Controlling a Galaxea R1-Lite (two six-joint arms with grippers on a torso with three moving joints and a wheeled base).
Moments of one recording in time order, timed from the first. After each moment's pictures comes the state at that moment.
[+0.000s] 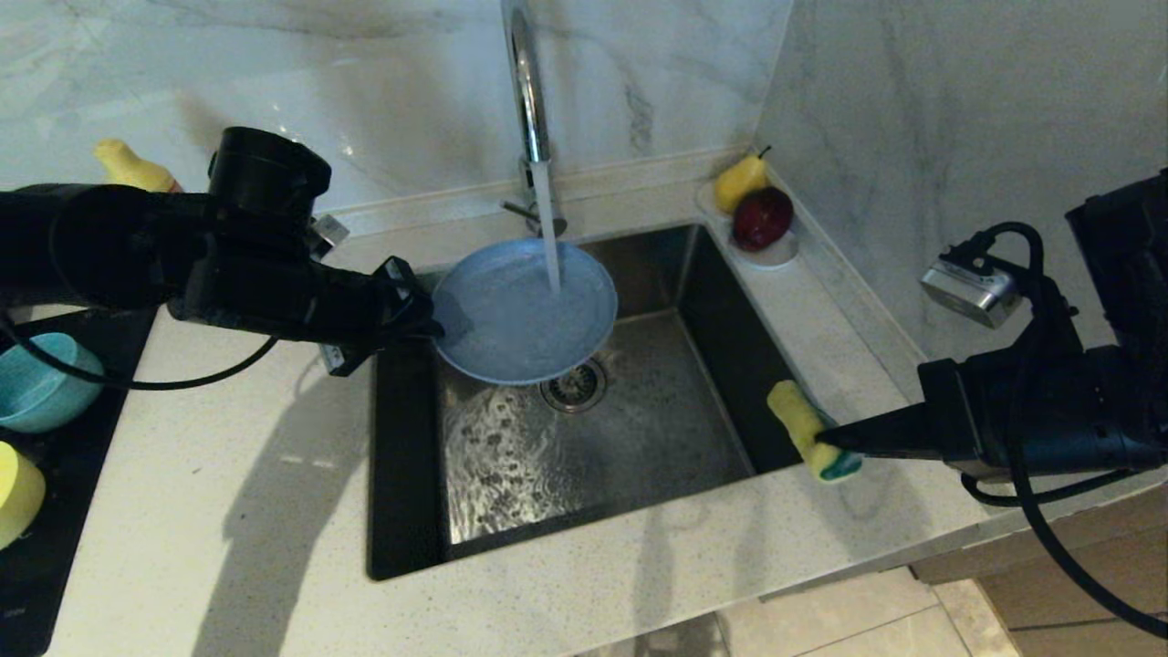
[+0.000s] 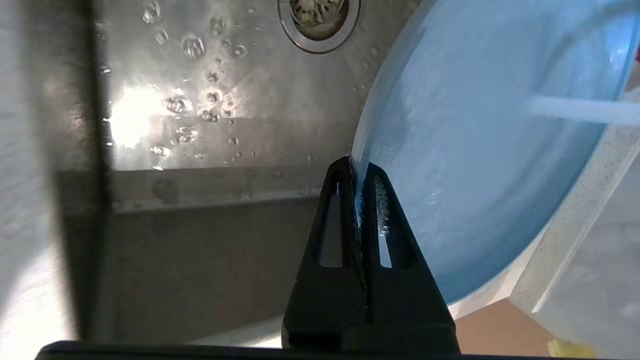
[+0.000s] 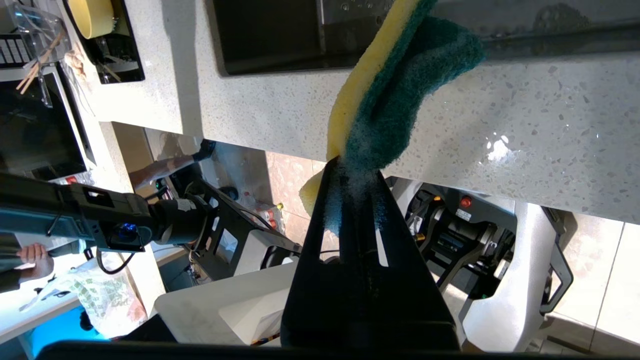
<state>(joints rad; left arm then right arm) -0.22 1.81 -1.51 0.31 -0.22 -0.72 0.45 1.43 -1.16 0.34 0.43 0.46</state>
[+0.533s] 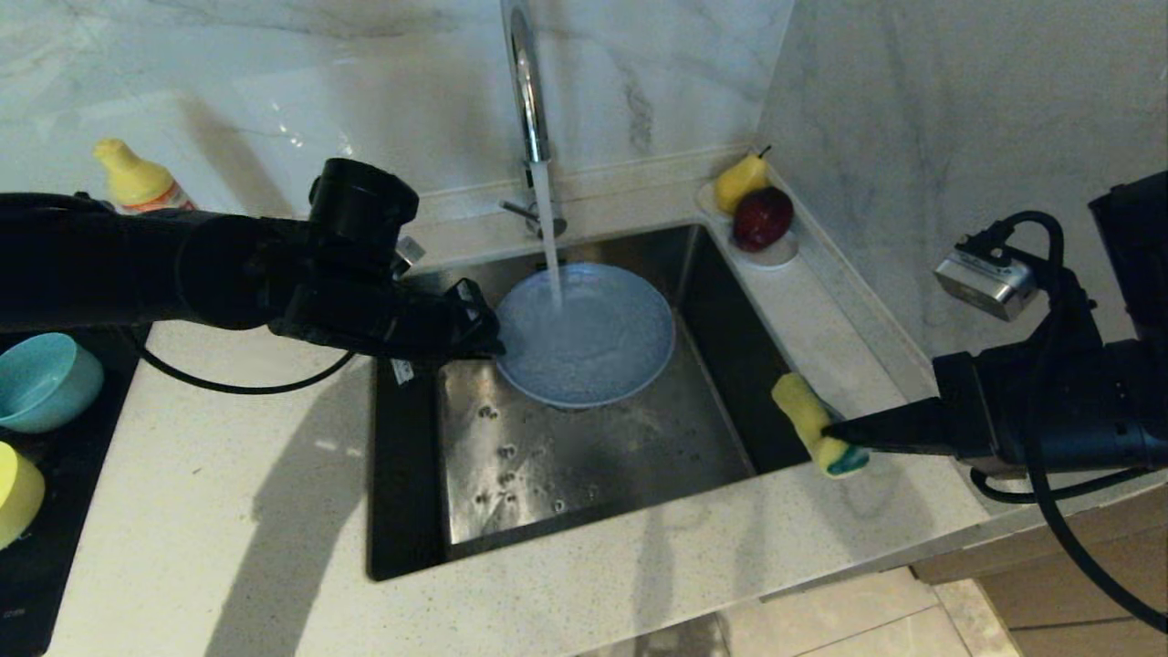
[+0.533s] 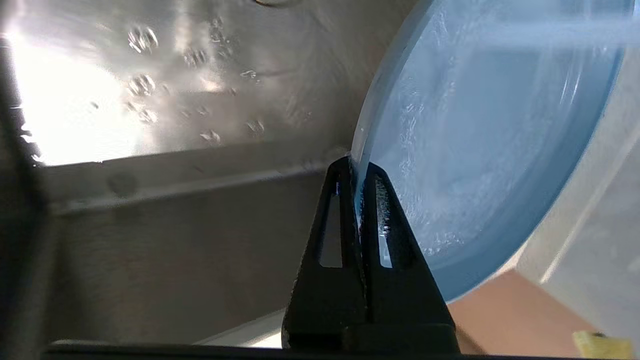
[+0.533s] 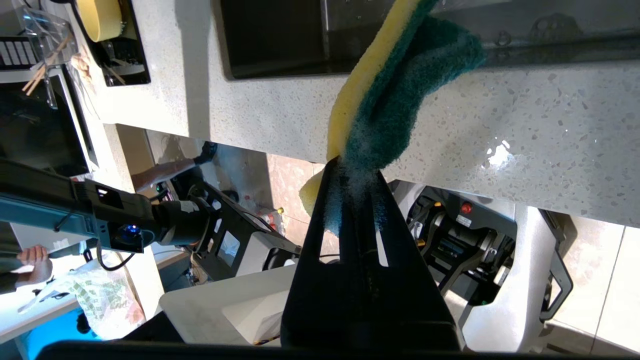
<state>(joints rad) -0.34 1.90 -1.54 0.27 -0.22 -0.72 0.45 1.41 -1.17 0.34 0.43 0.46</state>
